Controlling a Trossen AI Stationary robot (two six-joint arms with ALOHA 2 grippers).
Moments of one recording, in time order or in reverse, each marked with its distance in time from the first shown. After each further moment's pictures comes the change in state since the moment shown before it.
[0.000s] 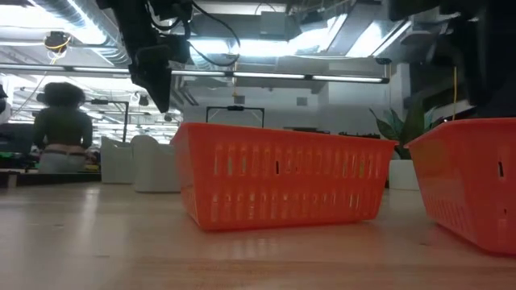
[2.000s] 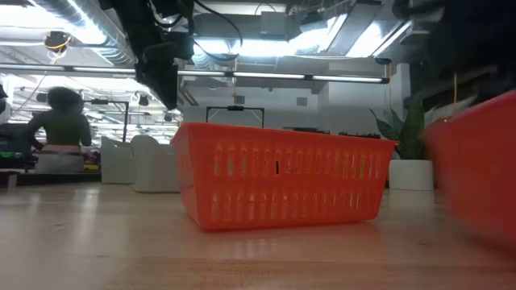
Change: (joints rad) left arm 0.000 0.000 0.001 0.061 -0.002 -0.001; right arm 0.103 0.137 -0.147 0.258 -0.102 -0.119
